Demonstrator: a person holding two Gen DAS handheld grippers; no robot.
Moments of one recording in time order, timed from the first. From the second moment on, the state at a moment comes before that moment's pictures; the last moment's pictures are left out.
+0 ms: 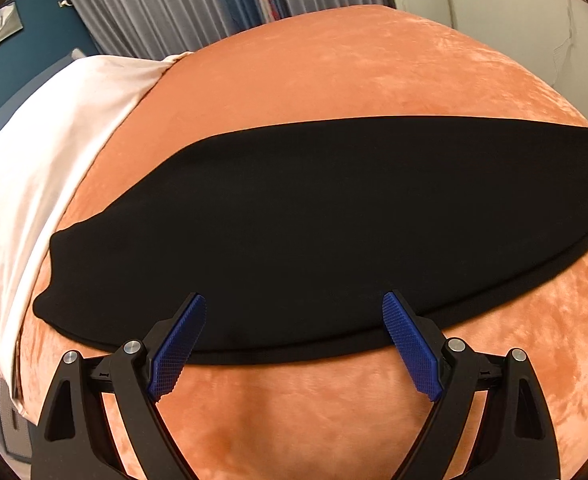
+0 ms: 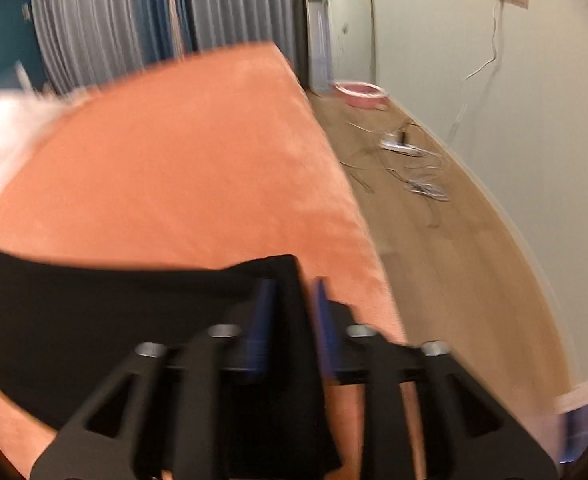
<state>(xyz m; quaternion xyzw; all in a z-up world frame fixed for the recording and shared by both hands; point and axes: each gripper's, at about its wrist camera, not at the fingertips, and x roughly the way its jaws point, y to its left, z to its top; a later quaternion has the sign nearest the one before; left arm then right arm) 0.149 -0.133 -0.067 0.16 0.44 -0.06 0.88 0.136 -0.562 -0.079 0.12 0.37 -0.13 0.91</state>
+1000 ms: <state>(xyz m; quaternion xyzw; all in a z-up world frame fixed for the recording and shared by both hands) 0.139 0.037 -0.045 0.02 0.43 0.02 0.90 0.185 -0.380 0.020 0.17 0.35 -0.01 0.92</state>
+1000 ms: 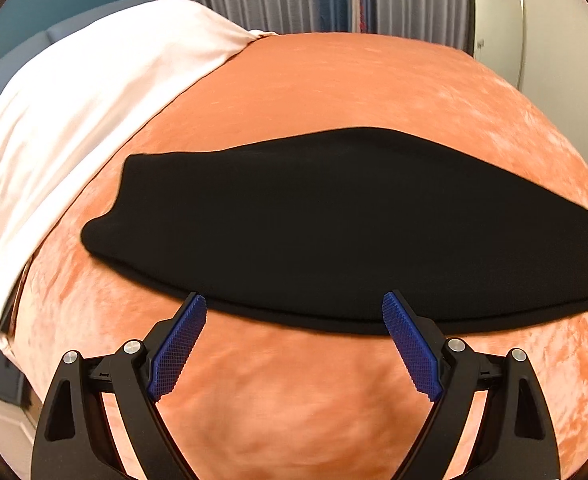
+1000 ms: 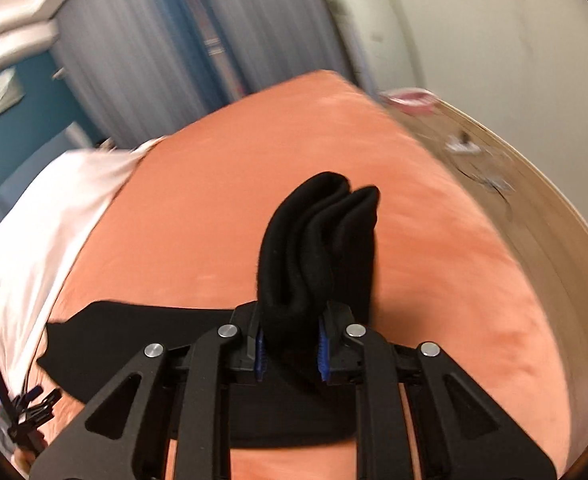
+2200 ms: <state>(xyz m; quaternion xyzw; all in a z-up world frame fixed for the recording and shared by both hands) 0.167 0.300 -0.095 -0.34 0.42 0.07 0.84 0.153 -0.075 -0.094 0.09 0.35 0.13 0.92</state>
